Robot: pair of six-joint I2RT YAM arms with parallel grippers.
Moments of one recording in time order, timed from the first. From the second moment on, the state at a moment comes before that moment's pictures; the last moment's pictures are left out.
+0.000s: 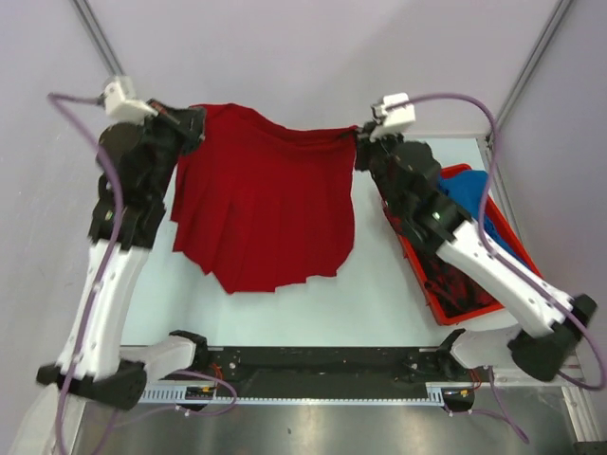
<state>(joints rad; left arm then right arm) -0.28 1.09 1.55 -0.37 -0.17 -0.63 0.79 1.26 1.39 -0.01 0.49 0.00</state>
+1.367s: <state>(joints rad) -0.04 0.35 0.51 -0.30 0.04 -0.86 1.06 1.17 0.97 -0.44 0.46 0.47</state>
